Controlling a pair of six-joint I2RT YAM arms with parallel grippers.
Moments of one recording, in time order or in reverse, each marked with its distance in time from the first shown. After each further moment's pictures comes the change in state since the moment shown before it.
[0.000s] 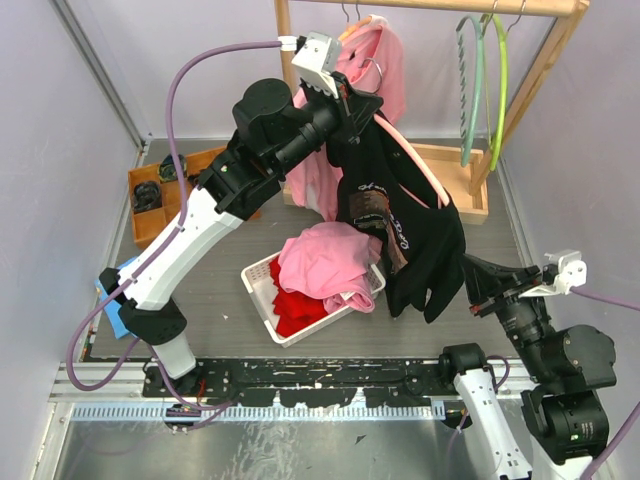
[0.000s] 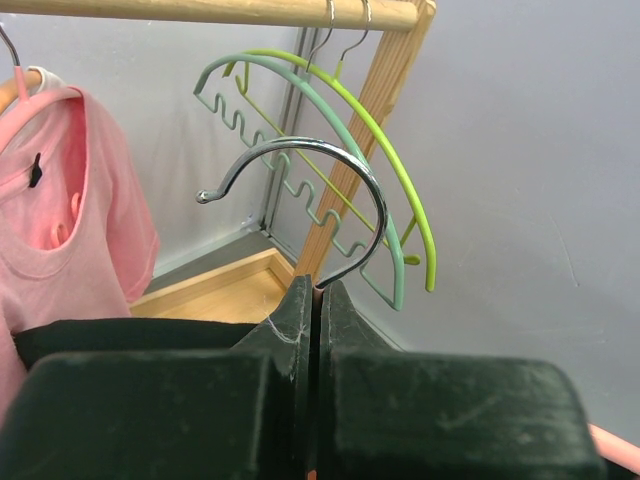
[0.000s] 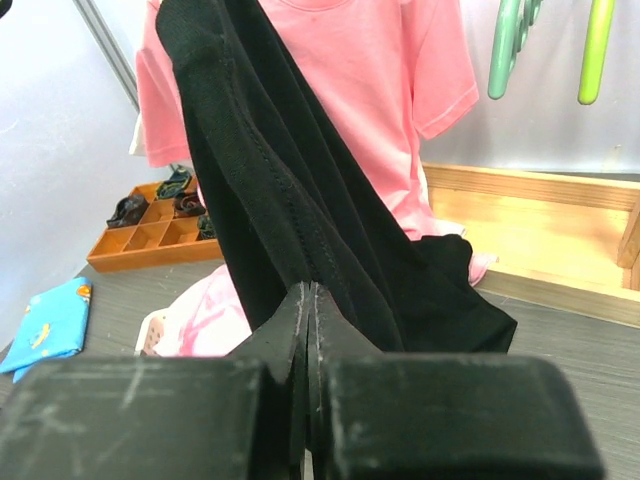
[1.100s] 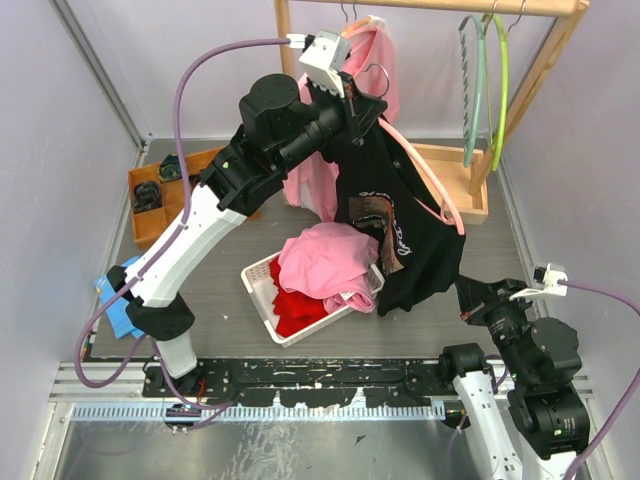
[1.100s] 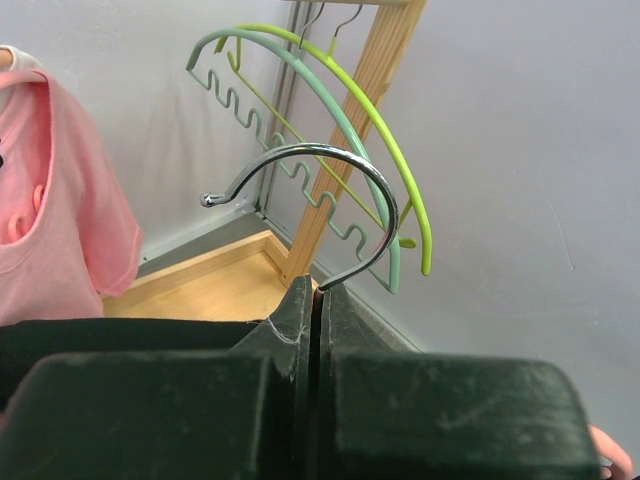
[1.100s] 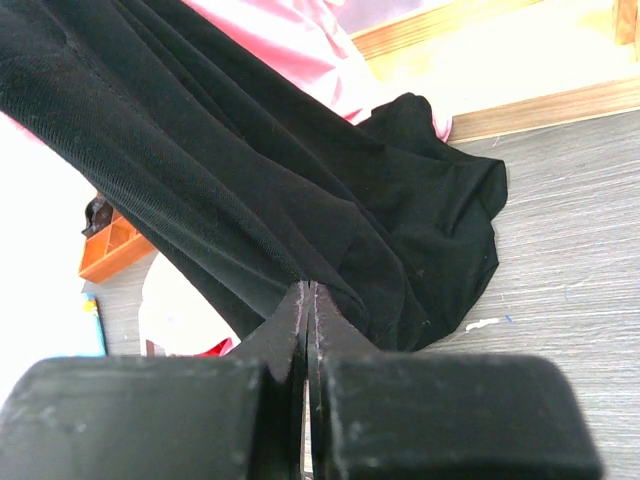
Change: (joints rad) left arm -0.003 0.047 0.099 -0.098 0.008 -0.010; right arm 0.000 -0.093 -0.160 -0.198 0.174 0.263
